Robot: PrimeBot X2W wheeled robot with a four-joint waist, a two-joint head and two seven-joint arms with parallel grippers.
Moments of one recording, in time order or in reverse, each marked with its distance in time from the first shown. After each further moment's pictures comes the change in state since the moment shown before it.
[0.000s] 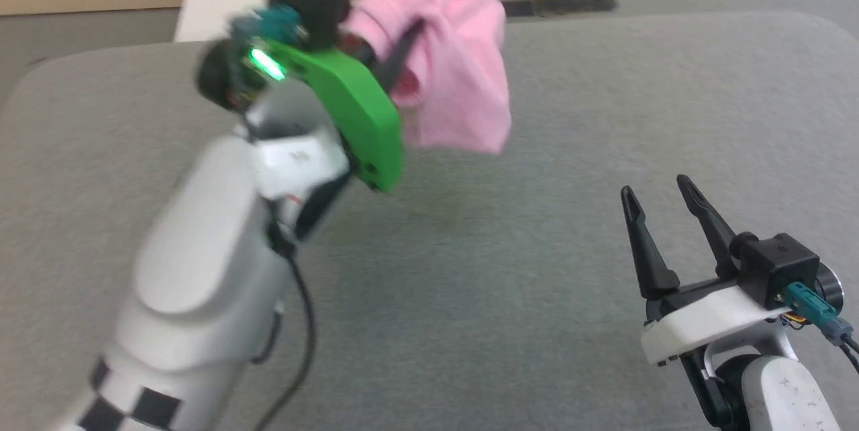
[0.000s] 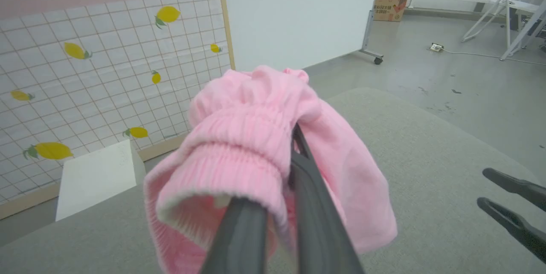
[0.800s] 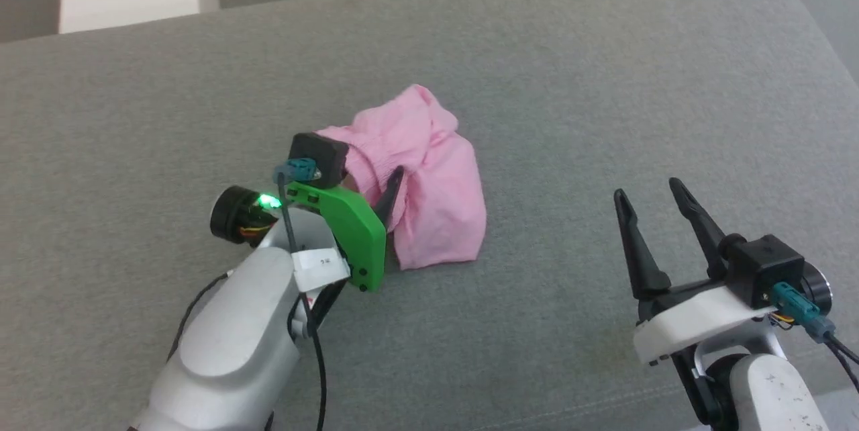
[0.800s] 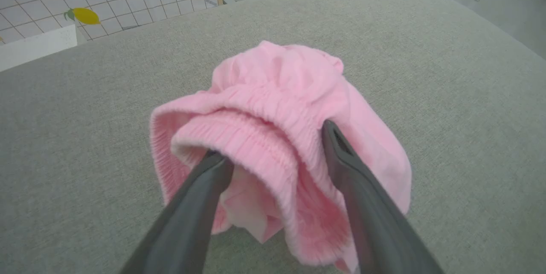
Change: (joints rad) left arm 0.201 -0.013 -0.069 0.284 0.083 0.059 -0.202; right arm -0.016 0.017 -0.001 0.060 -0.025 0.000 -0.038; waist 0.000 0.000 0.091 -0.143
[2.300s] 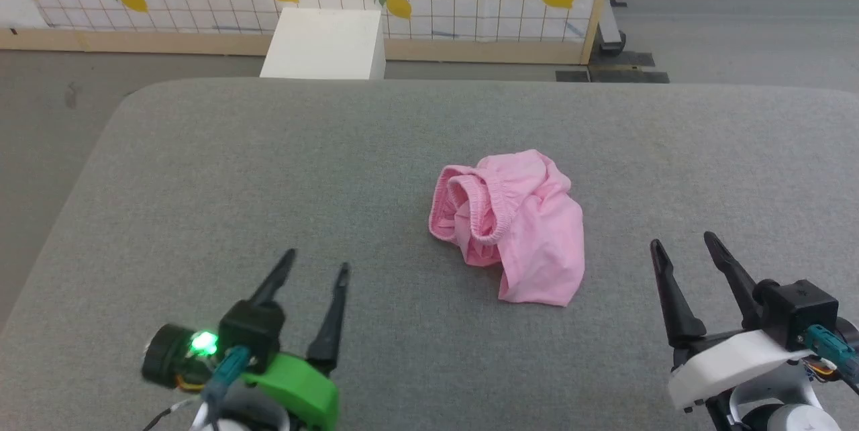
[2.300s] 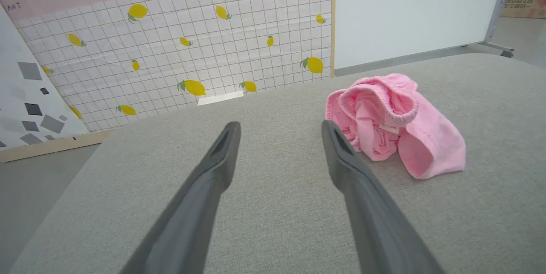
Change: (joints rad) left arm 0.494 0.205 0.036 -0.480 0.126 0.212 -0.267; right arm 0.140 -0.043 -0.054 -0.061 0.047 0.000 0.058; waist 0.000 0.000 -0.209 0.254
